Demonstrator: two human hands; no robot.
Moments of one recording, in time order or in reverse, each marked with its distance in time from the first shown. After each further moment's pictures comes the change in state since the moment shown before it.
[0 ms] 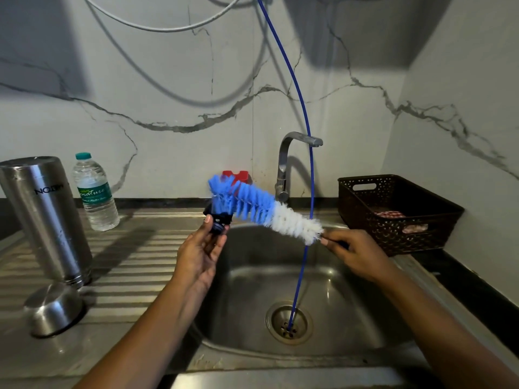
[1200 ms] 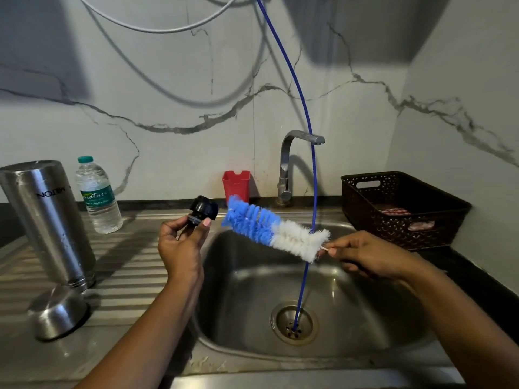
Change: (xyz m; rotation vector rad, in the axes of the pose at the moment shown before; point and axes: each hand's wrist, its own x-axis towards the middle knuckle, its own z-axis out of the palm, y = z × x) left_hand 0.021 0.002 -0.013 0.148 0.122 0.555; right_hand -0.007 -0.031 -0.022 0.499 -0.333 0.407
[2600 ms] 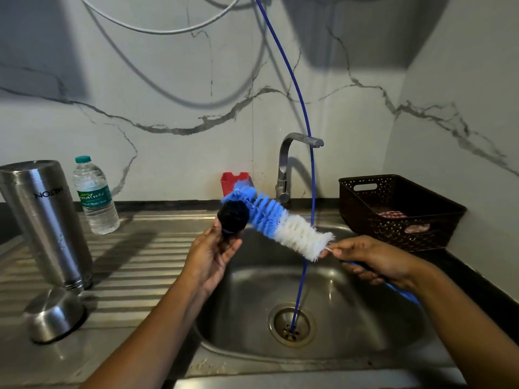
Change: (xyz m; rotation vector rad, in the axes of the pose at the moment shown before) left_hand -0.020 0.007 0.010 -0.106 -0.345 -0.552; right_hand -0.001 0.014 -0.012 0.114 -0.111 0.052
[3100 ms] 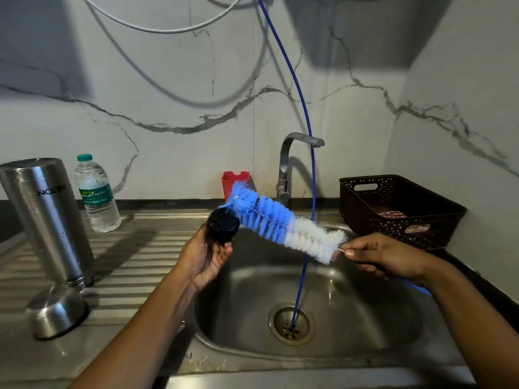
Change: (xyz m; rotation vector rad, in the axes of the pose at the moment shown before) left_hand 0.003 0.013 -0.004 -0.013 -0.009 -0.236; right_hand -0.005 0.004 -0.016 -0.116 -0.025 -0.133
